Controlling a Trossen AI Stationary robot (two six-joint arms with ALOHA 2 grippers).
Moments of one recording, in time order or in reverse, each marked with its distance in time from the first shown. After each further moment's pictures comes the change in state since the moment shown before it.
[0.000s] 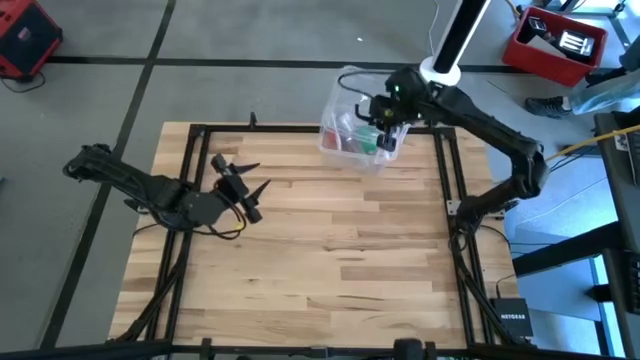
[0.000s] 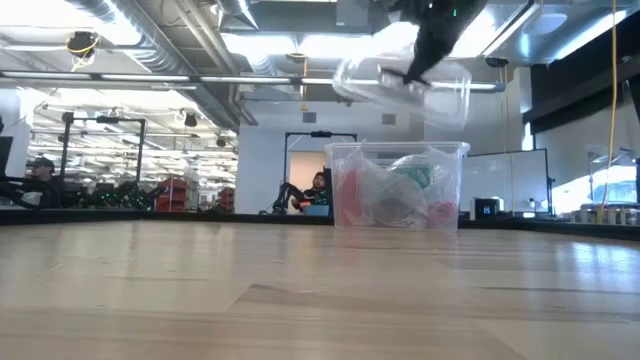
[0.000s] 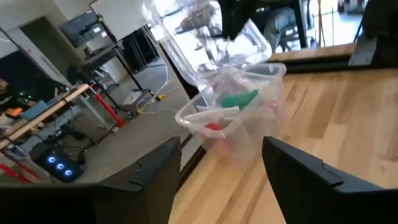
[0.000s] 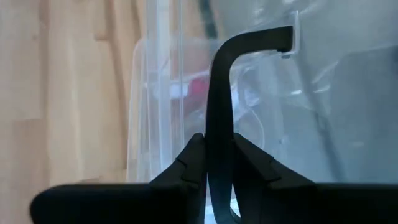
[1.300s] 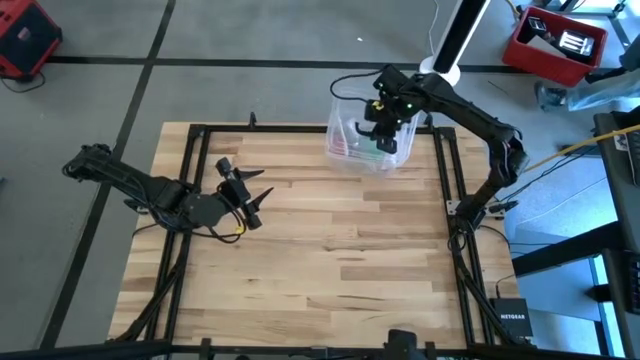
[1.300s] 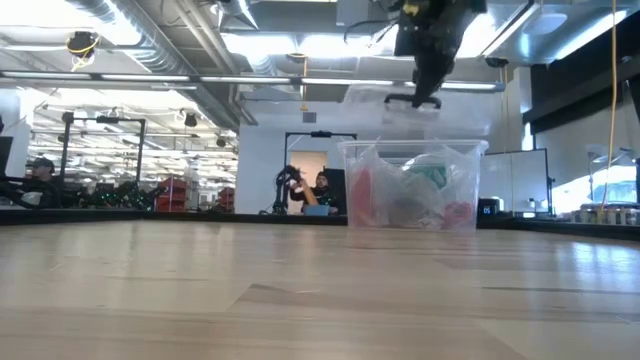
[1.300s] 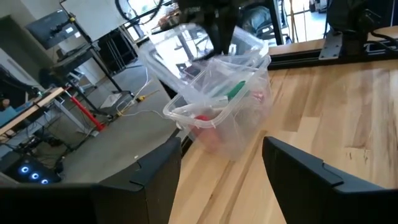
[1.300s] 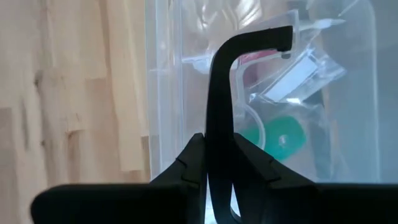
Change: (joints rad) left arm 0.002 0.003 -0.013 0.005 0.094 -0.006; right arm -0.096 0.189 0.147 -0.308 -0.219 0.001
